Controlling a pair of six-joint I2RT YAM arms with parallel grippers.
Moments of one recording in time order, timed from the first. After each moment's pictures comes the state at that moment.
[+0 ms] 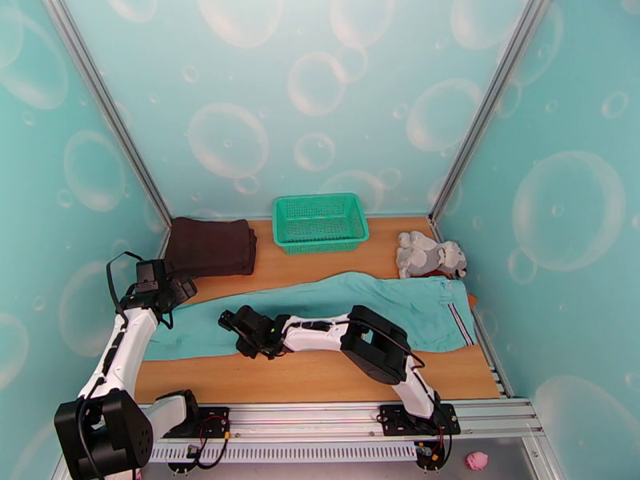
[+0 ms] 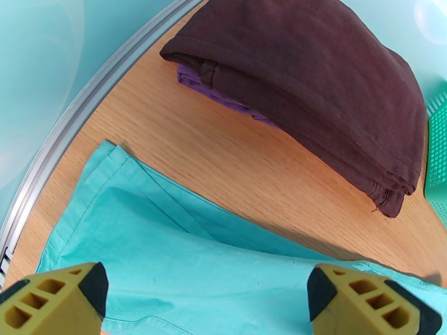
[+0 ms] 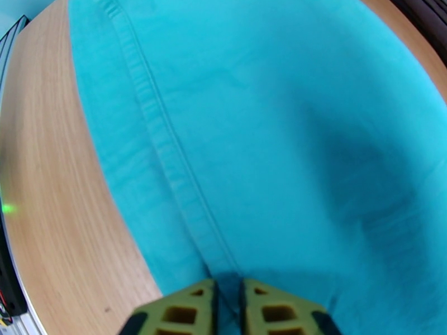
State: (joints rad) left arm 0.20 1.17 0.87 -0.63 -0.13 -0.34; right arm 1.14 2.13 1.44 -0.21 -0.01 0.04
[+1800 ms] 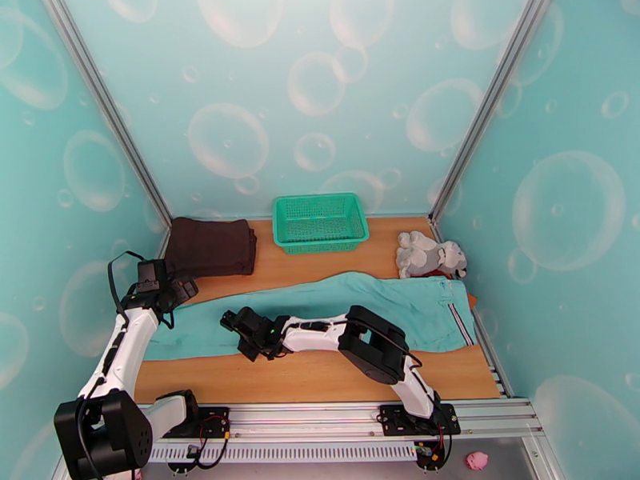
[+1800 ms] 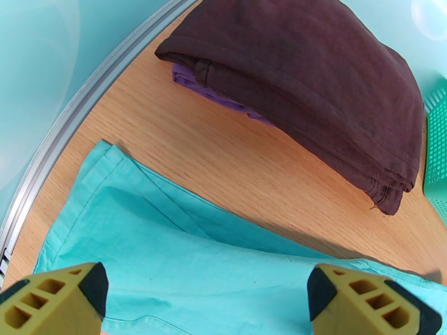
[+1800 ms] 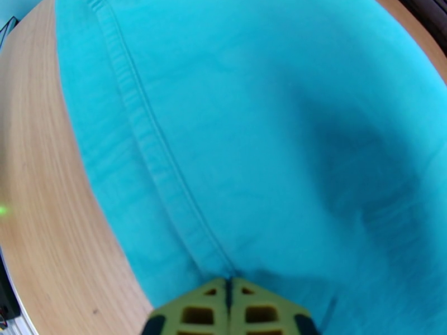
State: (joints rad) left arm 0.18 1.17 0.87 -0.63 -0.13 -0.34; right arm 1.15 2.14 1.43 -0.21 0.02 0.06
